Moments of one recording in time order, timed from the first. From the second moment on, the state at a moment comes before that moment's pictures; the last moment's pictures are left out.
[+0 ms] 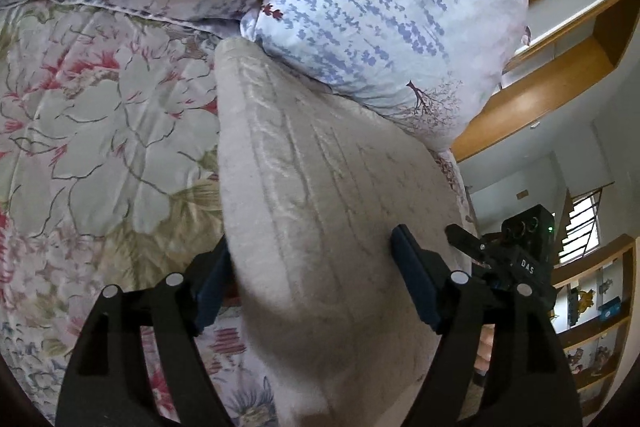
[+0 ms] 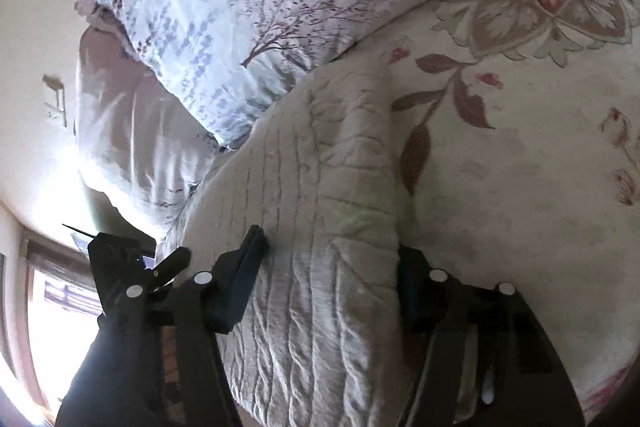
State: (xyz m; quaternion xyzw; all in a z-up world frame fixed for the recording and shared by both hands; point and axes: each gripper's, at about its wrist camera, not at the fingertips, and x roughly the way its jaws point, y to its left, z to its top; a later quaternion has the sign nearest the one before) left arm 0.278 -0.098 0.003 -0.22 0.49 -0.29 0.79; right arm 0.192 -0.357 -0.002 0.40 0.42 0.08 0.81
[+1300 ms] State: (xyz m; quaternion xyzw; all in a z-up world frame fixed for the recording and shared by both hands) left arm 0.260 0.066 0.016 -0.24 0.48 -0.24 0.81; right arm 0.240 -0.192 0.017 0.31 0.42 0.16 0.84
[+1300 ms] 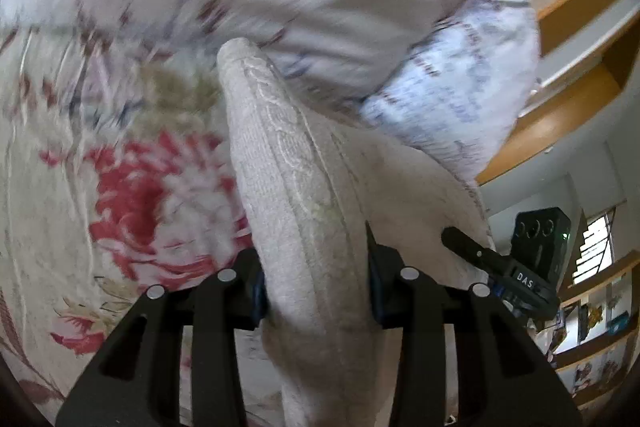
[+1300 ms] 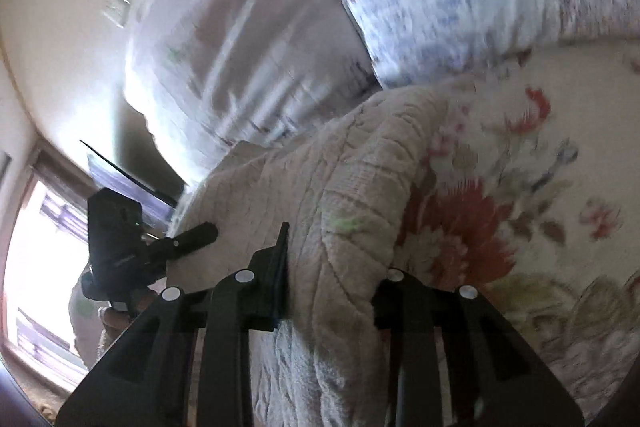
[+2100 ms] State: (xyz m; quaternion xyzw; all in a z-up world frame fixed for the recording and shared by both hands) left arm 0.171 0.012 0.063 -0.02 0.36 -0.19 0.91; right arm 0.179 -0.164 0.074 0.16 0.36 0.14 0.91
